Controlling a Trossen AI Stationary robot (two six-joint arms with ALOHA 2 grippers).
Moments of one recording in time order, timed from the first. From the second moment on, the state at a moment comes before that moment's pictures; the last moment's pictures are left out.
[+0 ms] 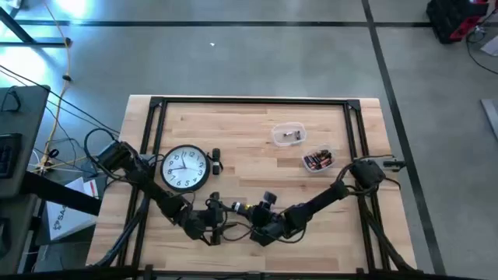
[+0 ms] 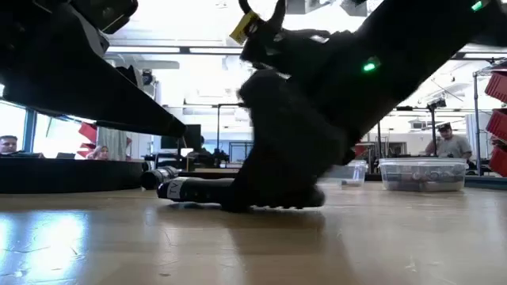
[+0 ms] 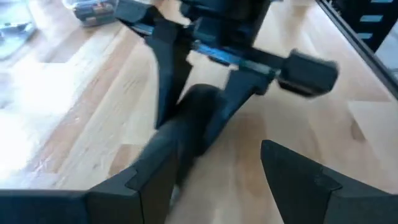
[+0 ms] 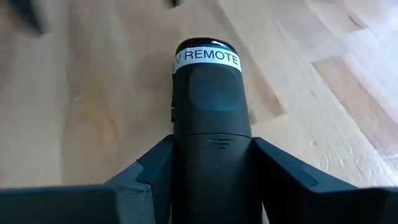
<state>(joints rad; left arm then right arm) -0.69 1.80 0.70 0.52 -0.69 -0.36 0.55 2.18 1.33 -0.17 0.61 0.61</state>
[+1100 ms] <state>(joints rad) -0.70 1.94 0.78 0.49 -0.83 0.20 0.49 2.10 1.33 -0.05 0.45 0.81</state>
